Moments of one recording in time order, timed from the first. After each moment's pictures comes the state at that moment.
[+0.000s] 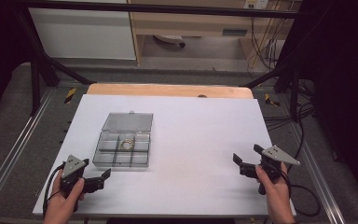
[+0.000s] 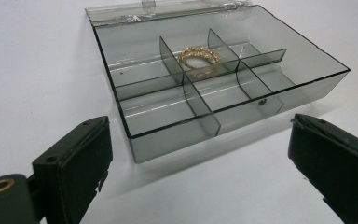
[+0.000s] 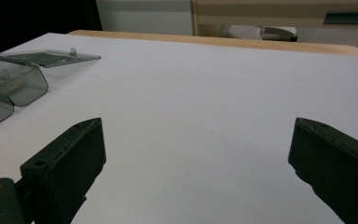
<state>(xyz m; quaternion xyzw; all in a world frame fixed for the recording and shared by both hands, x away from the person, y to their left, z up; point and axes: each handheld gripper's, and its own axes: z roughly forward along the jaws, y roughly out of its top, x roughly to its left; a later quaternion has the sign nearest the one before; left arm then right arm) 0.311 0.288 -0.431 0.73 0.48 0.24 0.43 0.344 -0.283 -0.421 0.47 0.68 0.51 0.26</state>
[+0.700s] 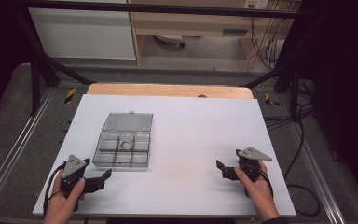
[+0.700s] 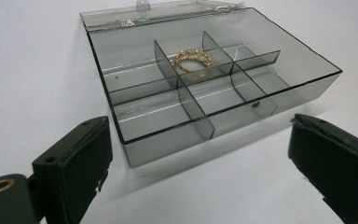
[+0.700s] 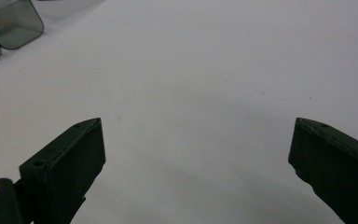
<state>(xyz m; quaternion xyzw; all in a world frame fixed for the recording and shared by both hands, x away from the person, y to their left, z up) 0.311 0.285 -0.430 0.73 0.47 0.24 0.43 0.363 -0.243 -0.456 0.46 0.73 0.44 0.23</state>
